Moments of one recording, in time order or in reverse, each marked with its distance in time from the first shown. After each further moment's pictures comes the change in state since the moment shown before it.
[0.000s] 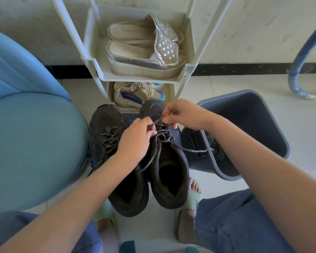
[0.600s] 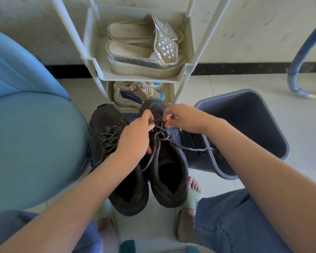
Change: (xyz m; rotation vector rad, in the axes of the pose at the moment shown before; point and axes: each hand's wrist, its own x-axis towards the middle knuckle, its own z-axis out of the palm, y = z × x) left_hand 0.003 -0.001 0.001 0.103 0.023 0.044; right_hand 0.003 0.003 0.007 -0.302 -0.038 0.012
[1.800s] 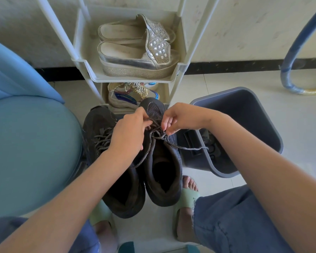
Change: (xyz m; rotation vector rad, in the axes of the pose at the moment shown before) left_hand 0.003 0.014 -0.019 -0.002 0.037 -0.018; right_hand -0.011 0.010 -0.014 0.216 -0.151 0.007
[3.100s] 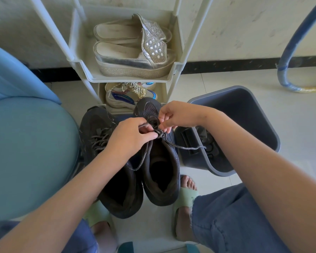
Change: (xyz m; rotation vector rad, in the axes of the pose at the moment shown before) left_hand -0.007 -0.001 -0.002 -0.229 -0.173 -0.044; right_hand -0.003 -0.009 -0.002 0.021 -0.008 0.005
